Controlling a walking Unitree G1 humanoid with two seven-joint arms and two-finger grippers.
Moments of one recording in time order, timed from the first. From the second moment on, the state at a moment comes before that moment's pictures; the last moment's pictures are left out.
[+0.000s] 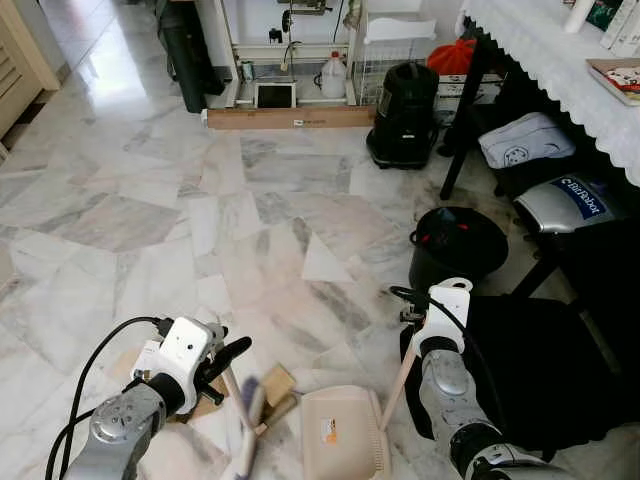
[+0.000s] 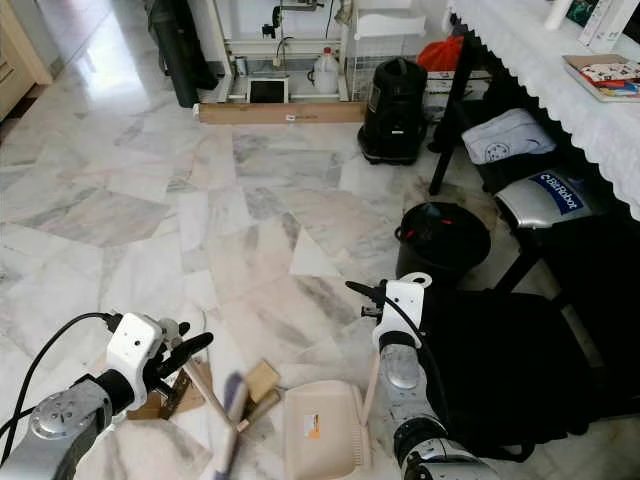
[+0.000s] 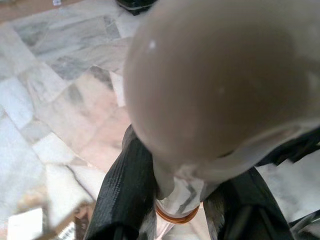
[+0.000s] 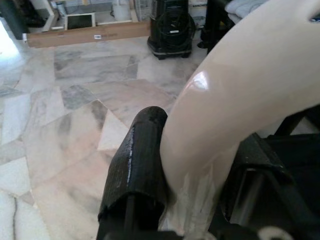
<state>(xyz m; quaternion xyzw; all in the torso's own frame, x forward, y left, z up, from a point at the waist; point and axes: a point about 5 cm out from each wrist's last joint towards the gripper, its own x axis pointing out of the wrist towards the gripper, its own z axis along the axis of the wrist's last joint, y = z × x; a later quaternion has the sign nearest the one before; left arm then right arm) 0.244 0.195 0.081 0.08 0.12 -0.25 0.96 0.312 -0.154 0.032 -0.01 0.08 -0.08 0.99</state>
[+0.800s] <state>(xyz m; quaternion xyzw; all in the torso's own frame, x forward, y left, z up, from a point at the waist) 0.247 0.201 0.091 -0.04 0.15 -0.25 0.96 0.312 -0.154 0.031 -0.01 0.09 -0.08 0.99</state>
